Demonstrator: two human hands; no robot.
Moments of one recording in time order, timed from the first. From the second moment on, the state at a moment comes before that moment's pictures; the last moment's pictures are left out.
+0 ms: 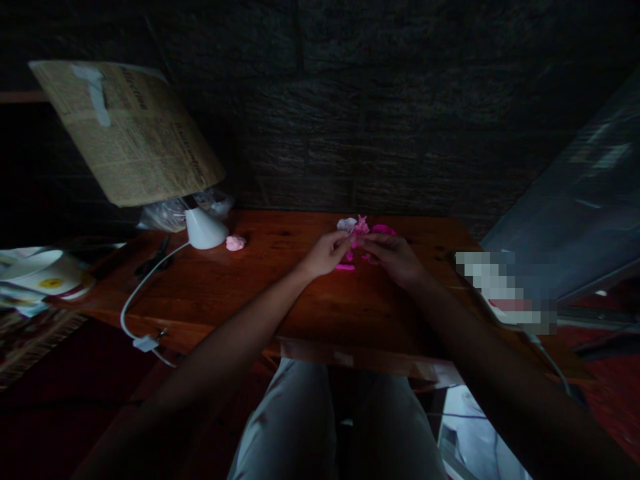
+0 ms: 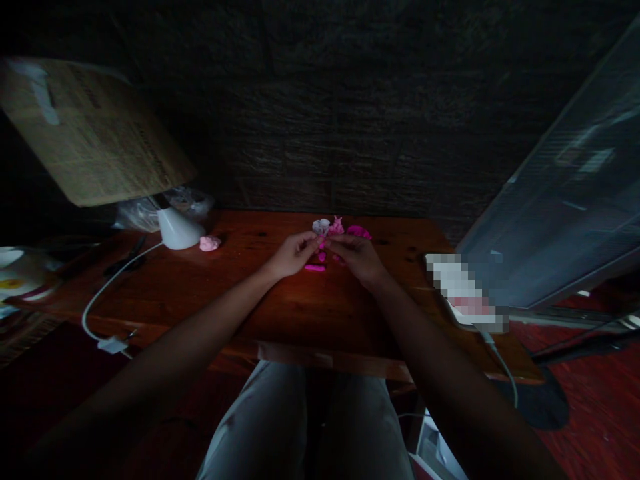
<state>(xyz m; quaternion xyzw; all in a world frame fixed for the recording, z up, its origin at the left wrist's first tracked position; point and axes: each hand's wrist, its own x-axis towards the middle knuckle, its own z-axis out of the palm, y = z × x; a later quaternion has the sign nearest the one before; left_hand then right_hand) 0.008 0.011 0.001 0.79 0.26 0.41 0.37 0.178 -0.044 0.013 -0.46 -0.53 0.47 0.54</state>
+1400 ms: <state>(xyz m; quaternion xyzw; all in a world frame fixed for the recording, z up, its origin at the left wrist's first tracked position) 0.010 0.012 -0.004 0.78 0.24 0.38 0.43 0.180 -0.042 0.009 -0.48 -0.48 0.50 0.53</state>
